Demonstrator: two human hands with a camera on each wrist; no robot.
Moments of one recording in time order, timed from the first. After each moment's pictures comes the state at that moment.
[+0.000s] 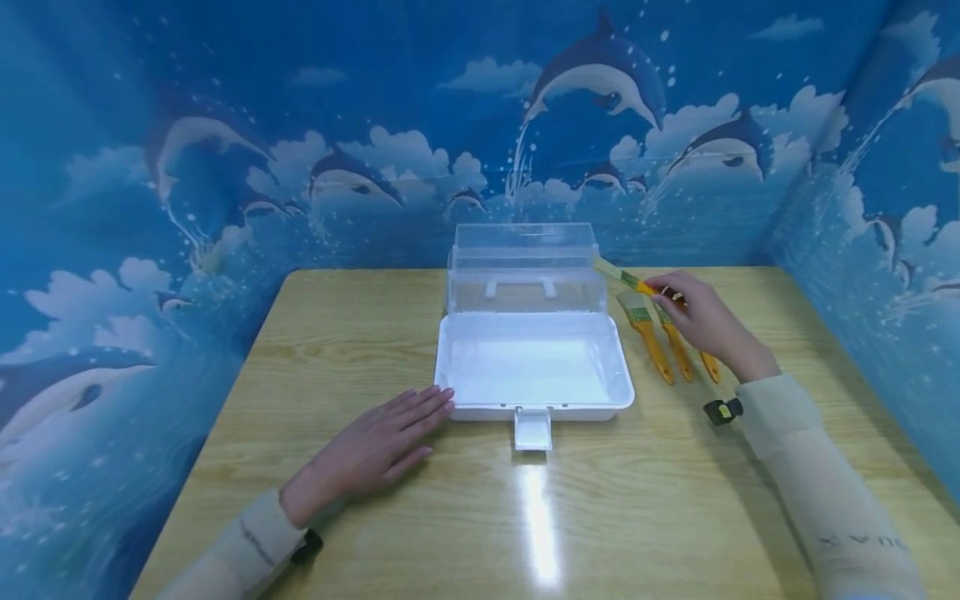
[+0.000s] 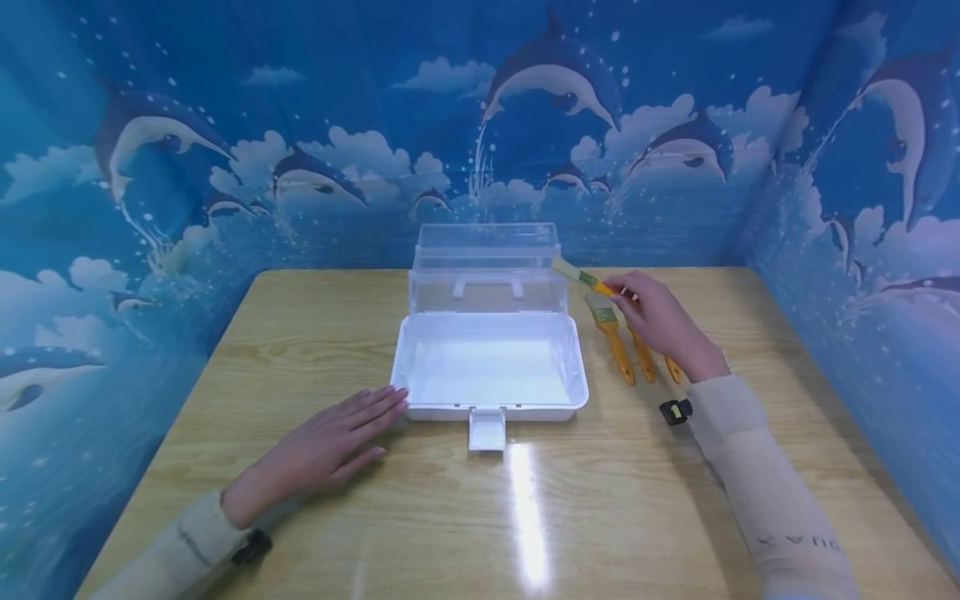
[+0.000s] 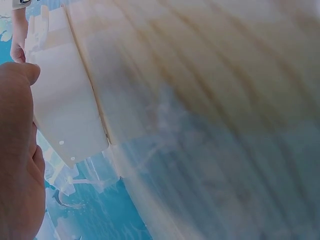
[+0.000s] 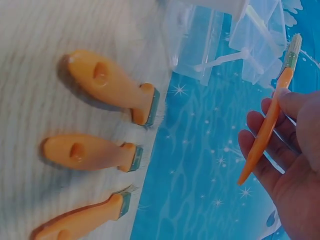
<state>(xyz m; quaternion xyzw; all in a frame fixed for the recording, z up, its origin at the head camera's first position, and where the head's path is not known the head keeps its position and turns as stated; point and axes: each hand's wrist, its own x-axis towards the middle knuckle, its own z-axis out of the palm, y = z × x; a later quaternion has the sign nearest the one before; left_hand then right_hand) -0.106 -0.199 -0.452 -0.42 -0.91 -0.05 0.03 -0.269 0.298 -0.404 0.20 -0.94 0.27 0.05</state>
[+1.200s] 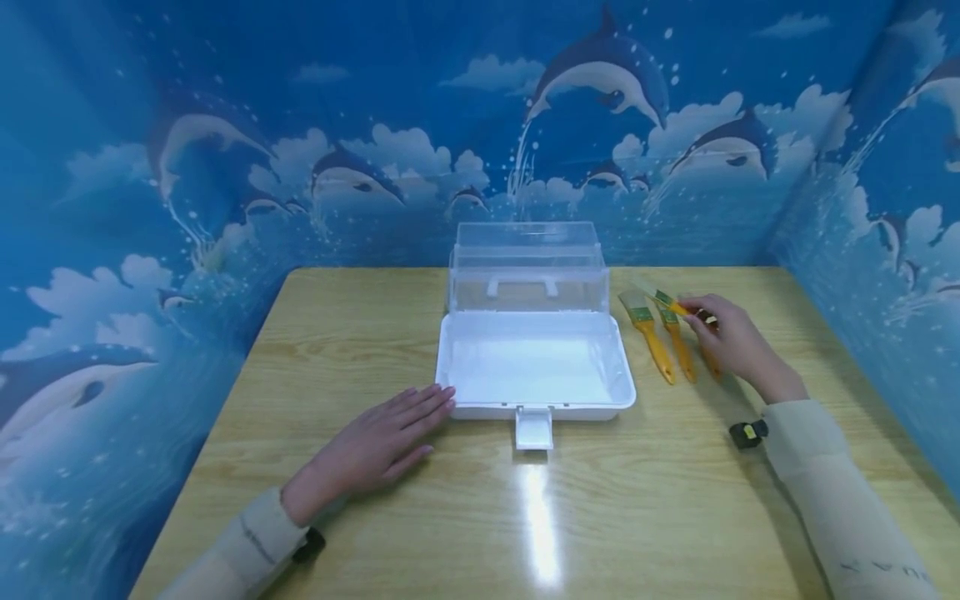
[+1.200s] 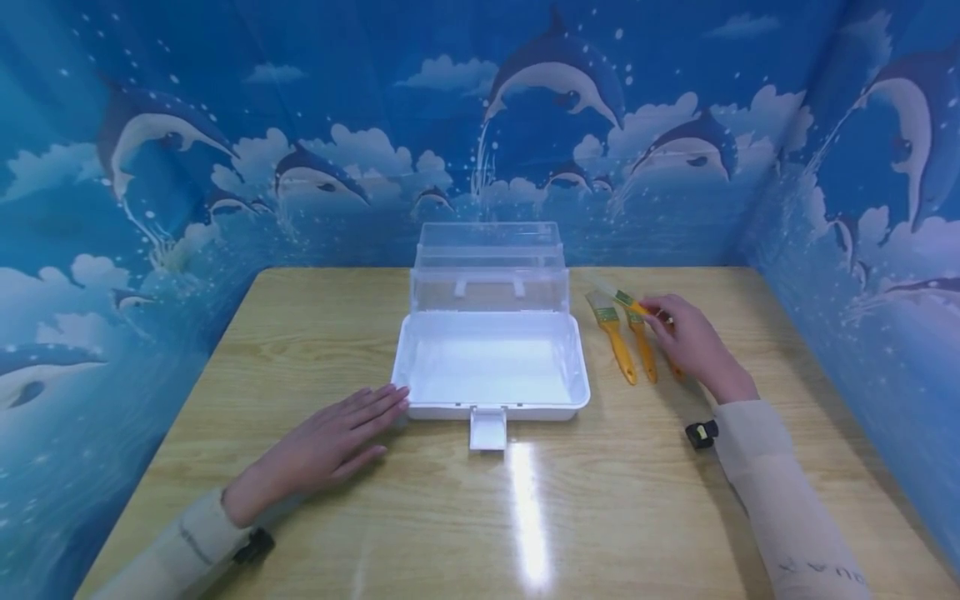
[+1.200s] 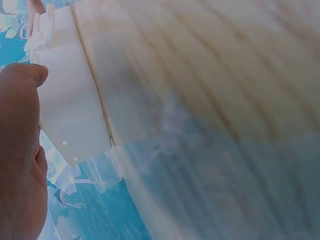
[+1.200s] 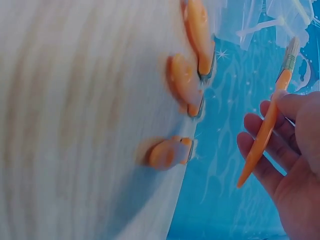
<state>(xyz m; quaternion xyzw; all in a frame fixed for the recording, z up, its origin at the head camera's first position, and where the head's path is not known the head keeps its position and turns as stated) -0.107 -0.199 -0.451 -0.42 -0.91 -0.05 0.03 -0.251 0.344 -0.436 0.18 -0.95 0.26 0.07</state>
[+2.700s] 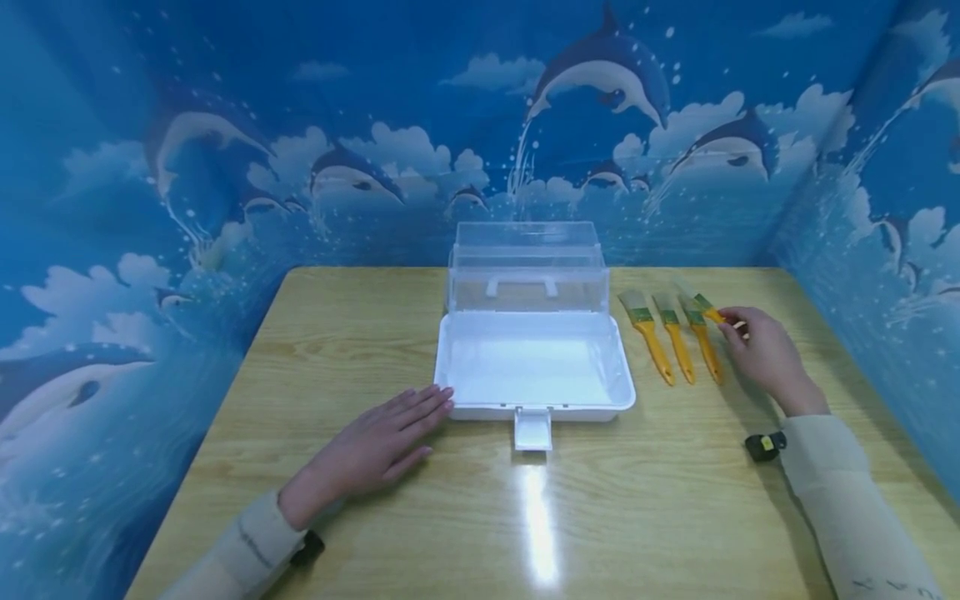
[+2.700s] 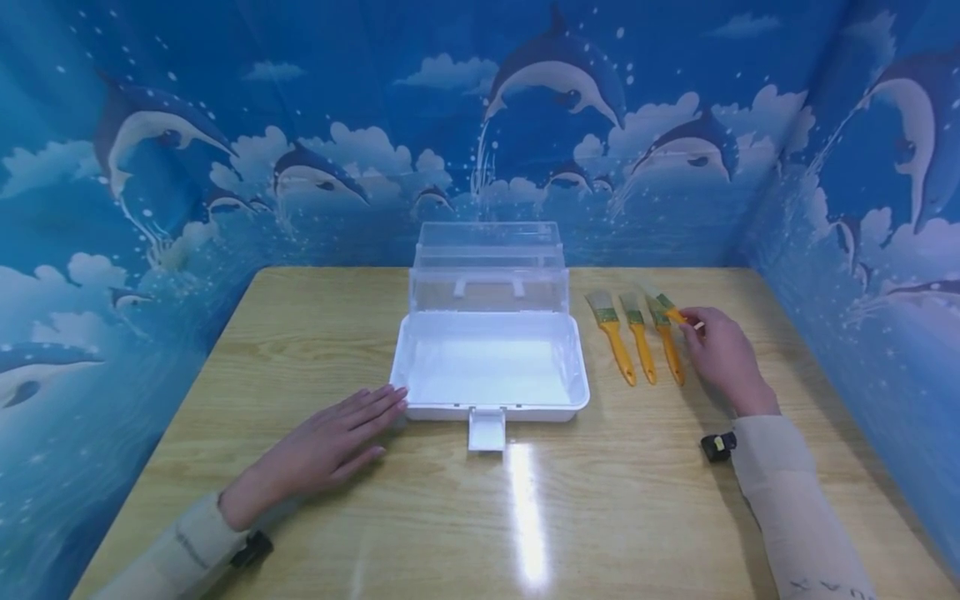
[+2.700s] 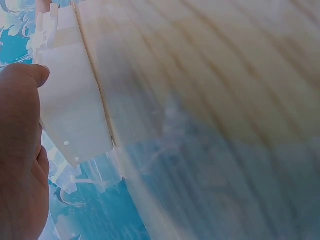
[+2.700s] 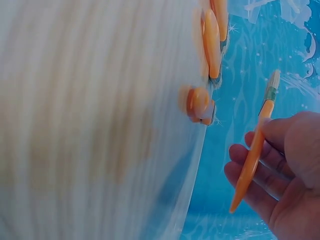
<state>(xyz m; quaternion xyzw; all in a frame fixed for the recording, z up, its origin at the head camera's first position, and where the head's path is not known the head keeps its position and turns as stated) -0.105 -0.198 -0.452 -0.42 -0.91 -0.07 0.04 -0.241 0.378 -0.447 0.08 -0.97 0.23 0.07</state>
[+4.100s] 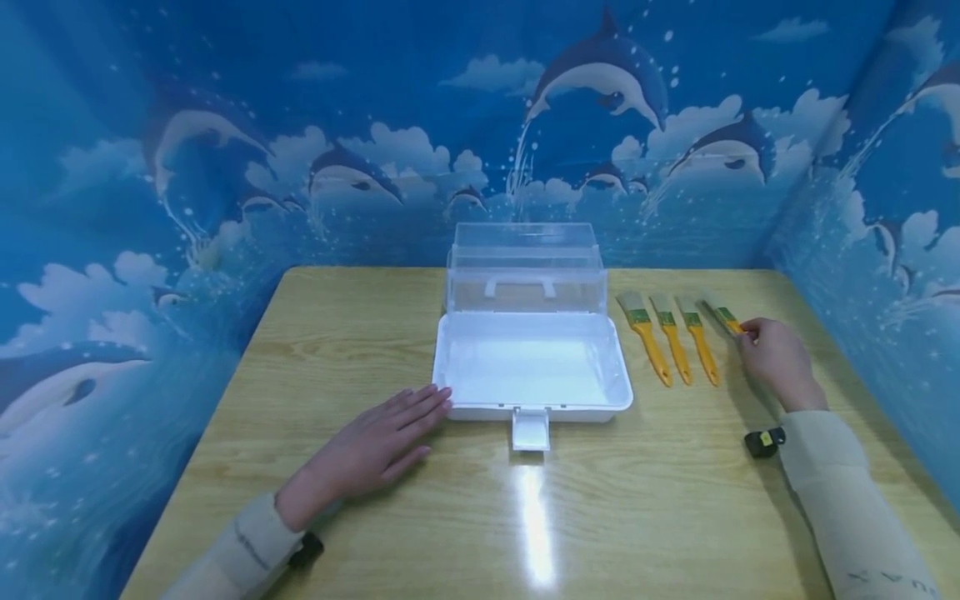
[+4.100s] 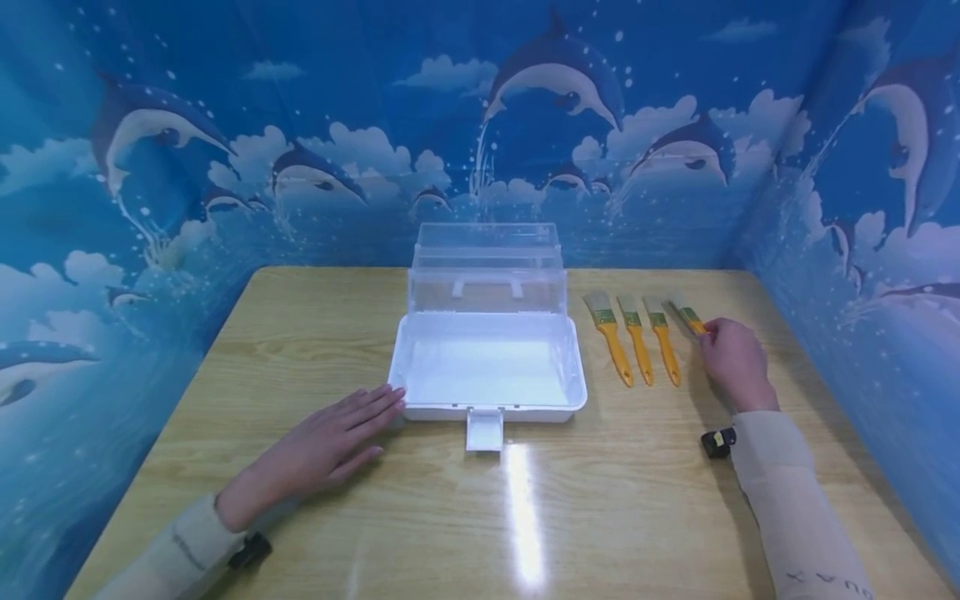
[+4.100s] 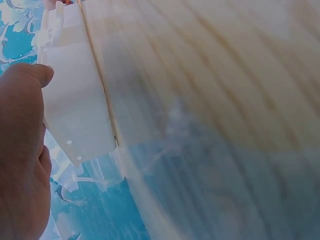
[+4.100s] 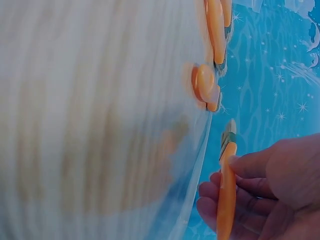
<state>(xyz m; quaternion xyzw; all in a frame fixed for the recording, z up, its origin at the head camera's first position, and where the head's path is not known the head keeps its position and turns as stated) -0.105 -0.199 -0.454 -0.42 -0.90 -0.07 0.05 -0.242 0.400 -0.447 -0.02 -0.98 0.20 0.01</state>
